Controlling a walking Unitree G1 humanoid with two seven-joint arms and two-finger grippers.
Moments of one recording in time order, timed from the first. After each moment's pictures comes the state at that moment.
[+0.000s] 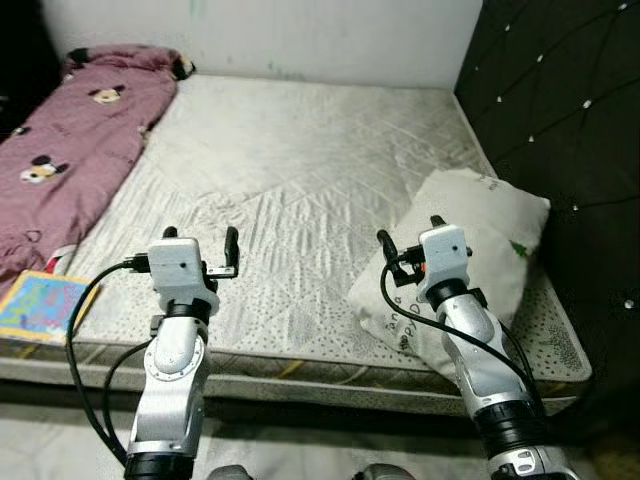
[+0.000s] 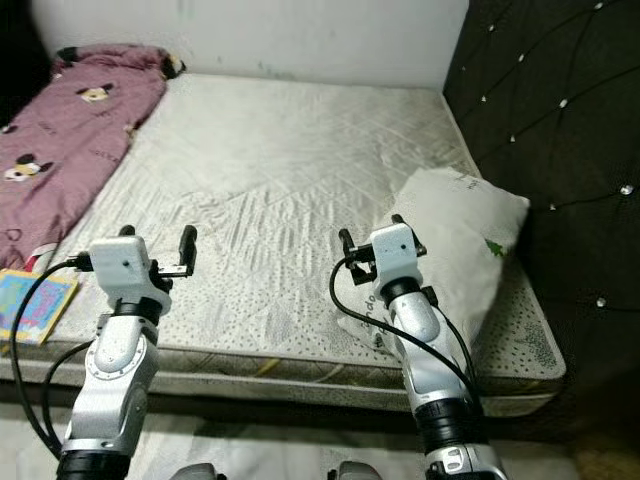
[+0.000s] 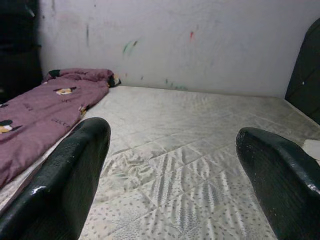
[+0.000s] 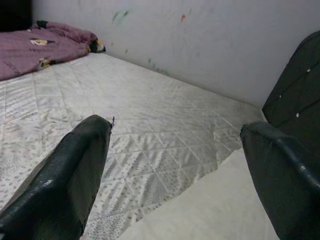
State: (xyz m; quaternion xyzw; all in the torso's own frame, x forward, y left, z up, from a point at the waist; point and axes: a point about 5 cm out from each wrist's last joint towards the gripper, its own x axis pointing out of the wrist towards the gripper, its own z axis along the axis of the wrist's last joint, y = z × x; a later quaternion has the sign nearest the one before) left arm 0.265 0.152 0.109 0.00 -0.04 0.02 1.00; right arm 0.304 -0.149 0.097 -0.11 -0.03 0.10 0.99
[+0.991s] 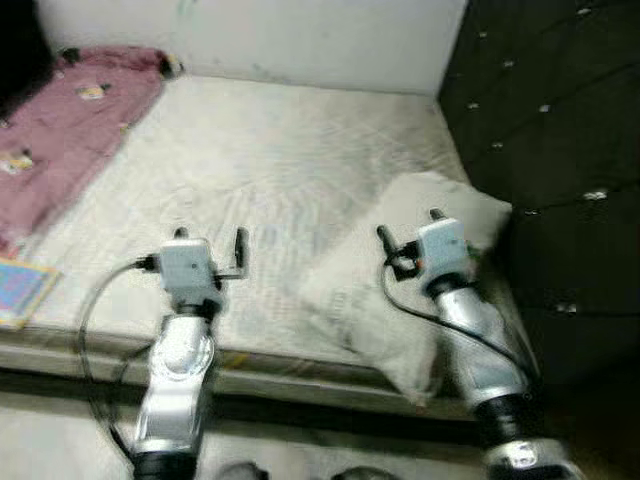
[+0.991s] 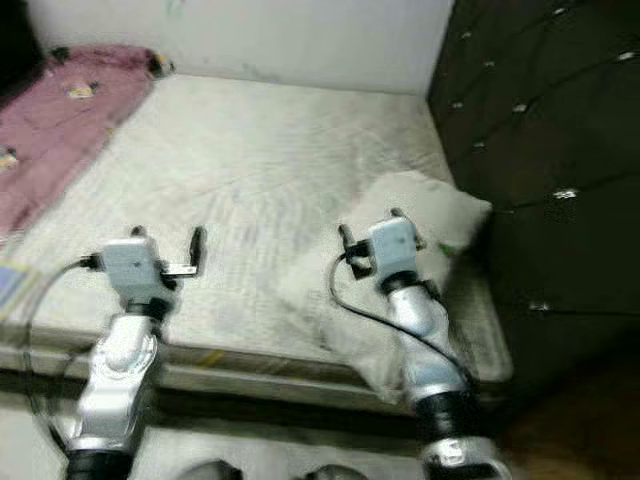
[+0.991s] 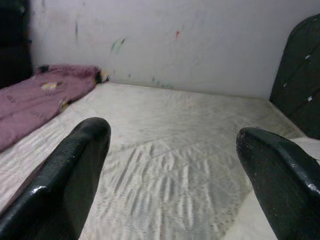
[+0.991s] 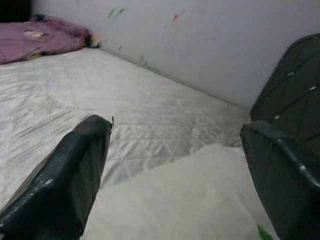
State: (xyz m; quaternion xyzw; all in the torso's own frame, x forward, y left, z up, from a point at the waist) left arm 0.264 0.154 0.104 -0.01 -0.04 0.03 1.00; right arm 0.309 -0.139 0.101 -0.11 -0.03 0.12 0.99
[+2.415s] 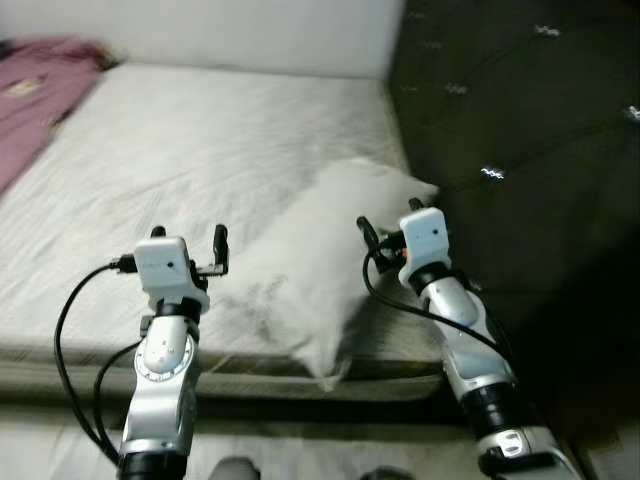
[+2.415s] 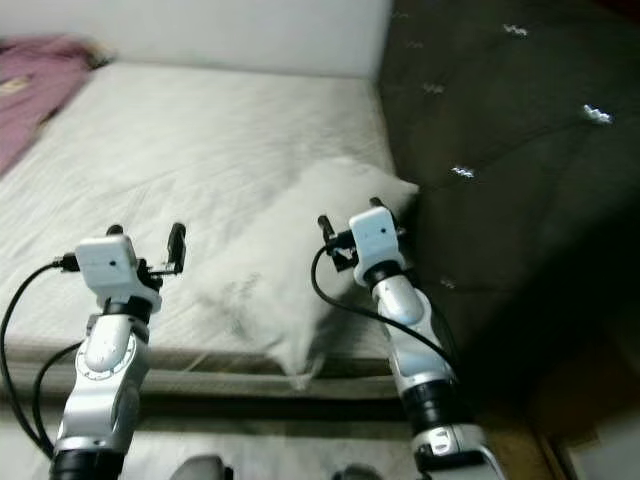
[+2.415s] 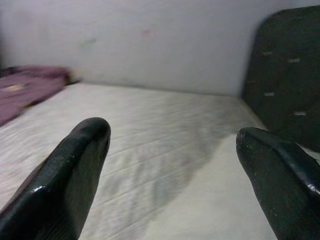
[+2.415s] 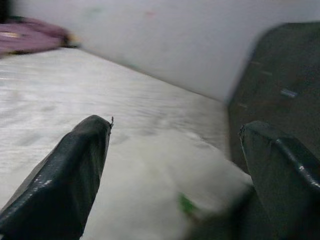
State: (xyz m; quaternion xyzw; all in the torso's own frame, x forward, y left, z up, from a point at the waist) left arm 0.266 0.158 0.109 -0.02 -0.05 0.03 1.00; right arm 0.314 -0.135 0.107 -0.11 -0.04 0.14 0.98
